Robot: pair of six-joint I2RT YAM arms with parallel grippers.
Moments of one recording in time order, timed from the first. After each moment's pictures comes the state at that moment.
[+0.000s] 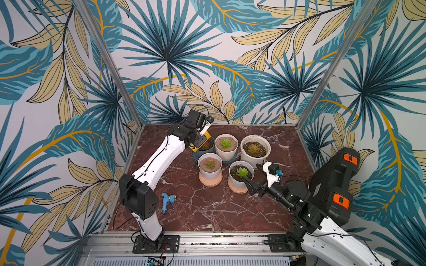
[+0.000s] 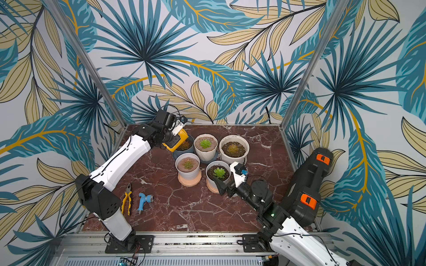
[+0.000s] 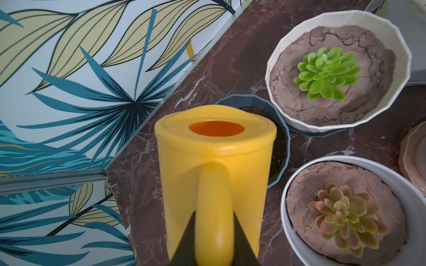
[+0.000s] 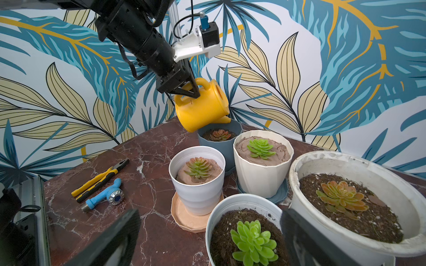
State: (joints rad) left arm -0.45 1.74 1.79 -0.89 -0.23 0.38; right arm 0.69 0.59 0.45 0.08 0.01 0.09
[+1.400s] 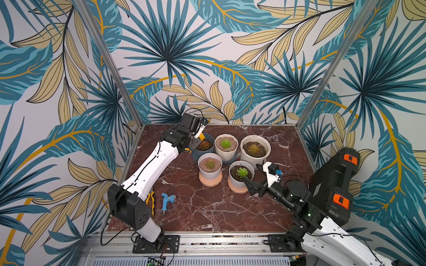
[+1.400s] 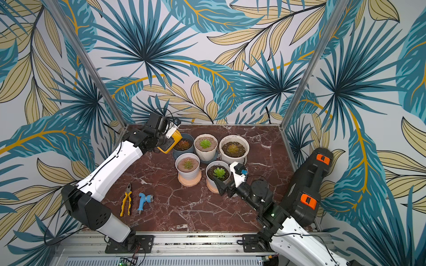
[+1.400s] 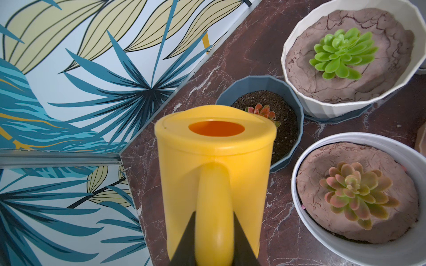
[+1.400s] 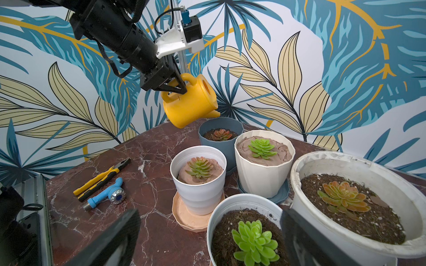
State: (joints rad) left arm -0.44 1.60 1.65 -0.86 -0.27 0.37; right arm 0.69 0.59 0.46 0.08 0.00 0.09
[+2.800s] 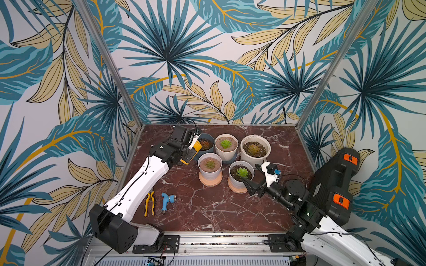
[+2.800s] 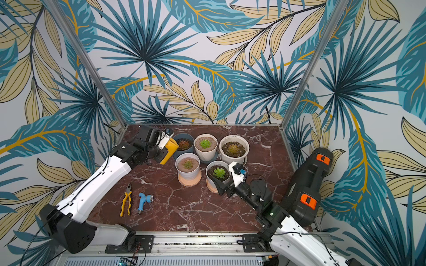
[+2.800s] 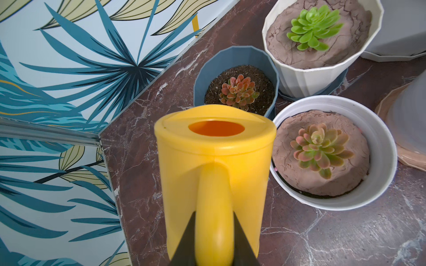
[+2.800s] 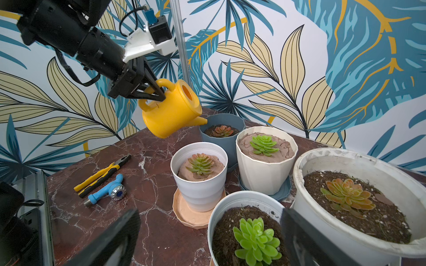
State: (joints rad) left arm -0.44 1.36 1.38 -0.84 -0.21 0.28; right arm 0.69 0.61 0.46 0.08 -0.01 0.09
